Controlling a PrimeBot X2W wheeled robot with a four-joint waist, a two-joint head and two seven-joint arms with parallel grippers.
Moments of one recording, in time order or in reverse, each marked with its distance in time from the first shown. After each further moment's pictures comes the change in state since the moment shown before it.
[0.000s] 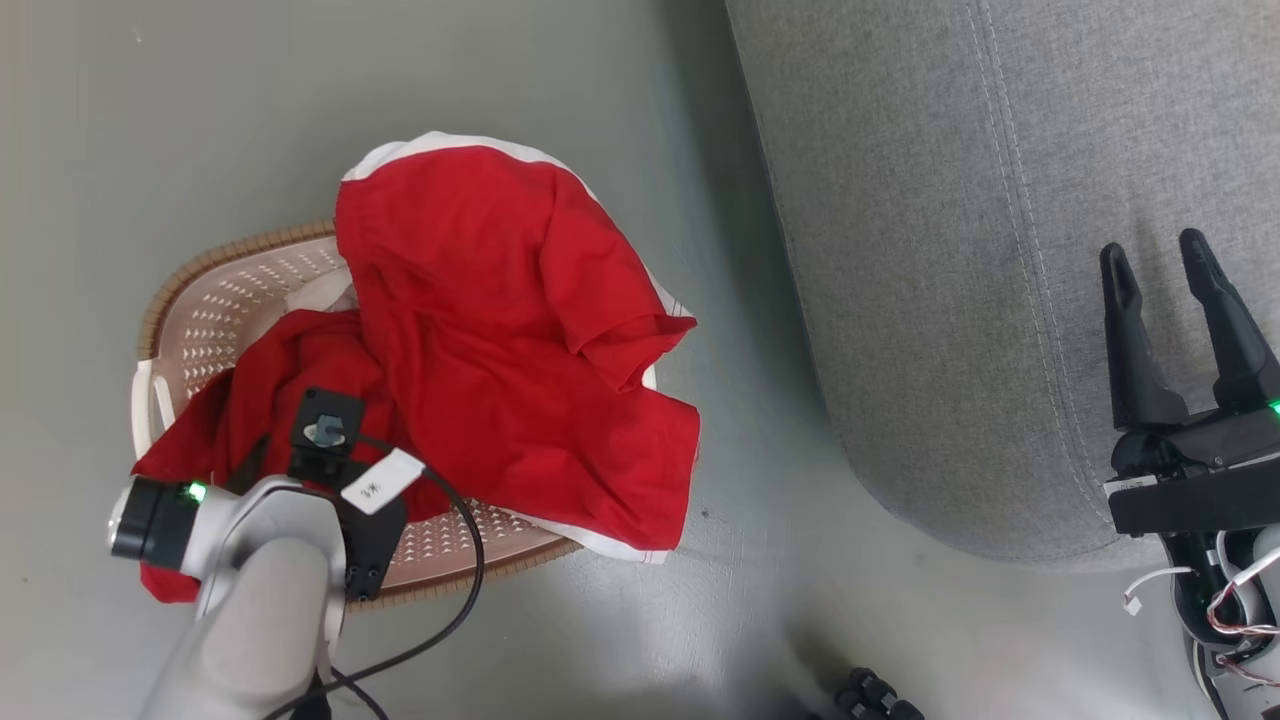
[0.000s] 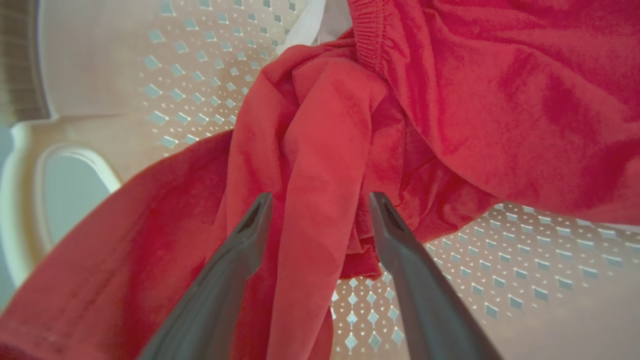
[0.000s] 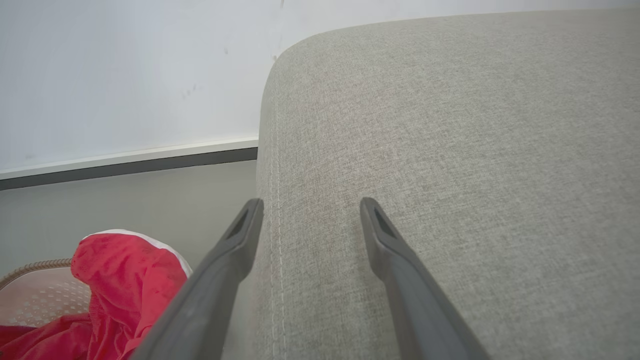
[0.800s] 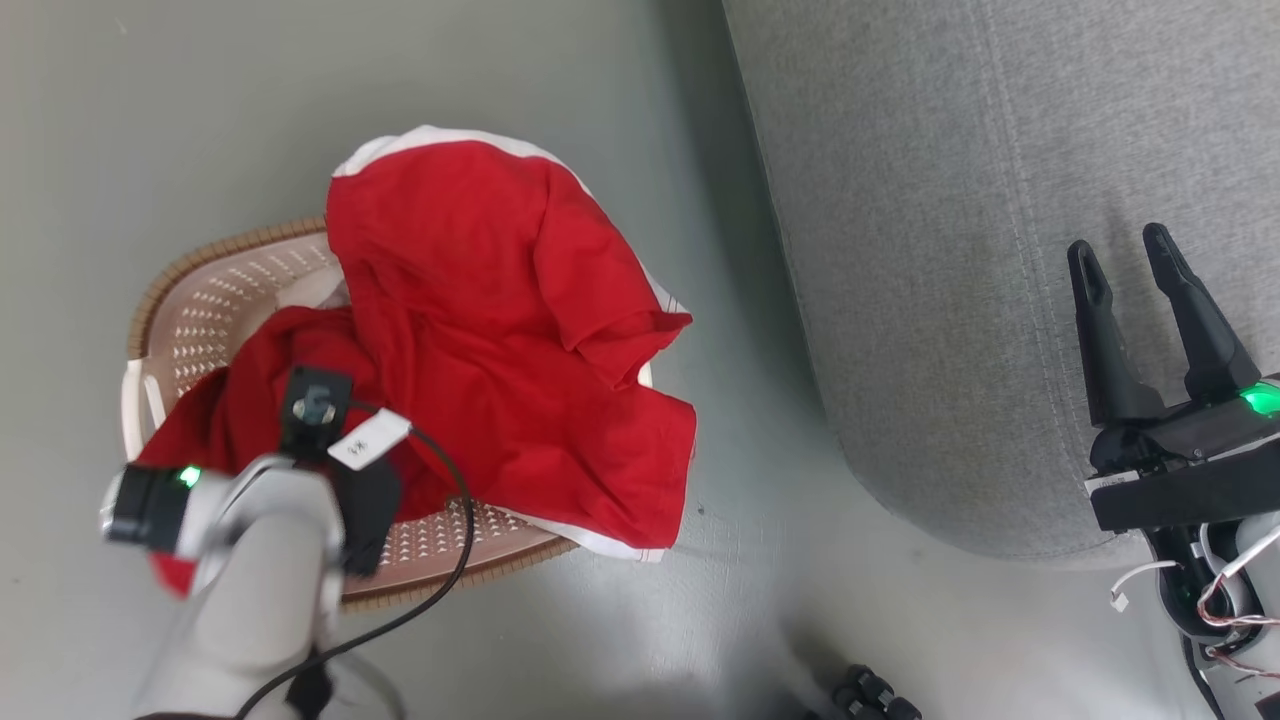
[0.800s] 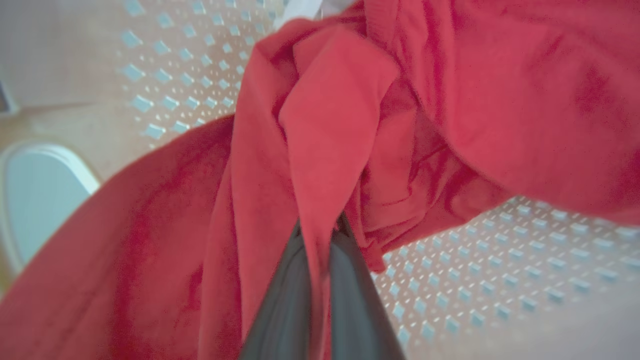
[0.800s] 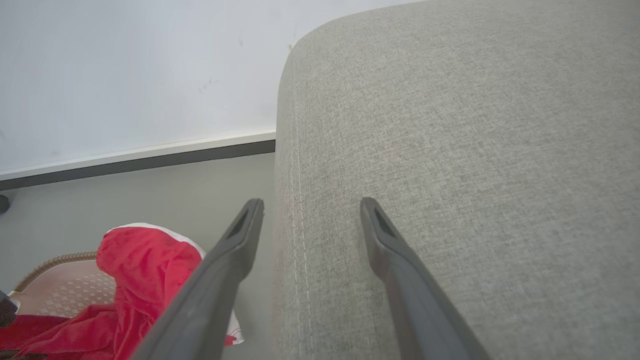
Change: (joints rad) left arm -0.058 0.005 -0.007 0.079 0.015 -0.010 0.071; right arm -0.030 -0.032 0.080 0.002 0.069 0.001 0.000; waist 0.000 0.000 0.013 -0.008
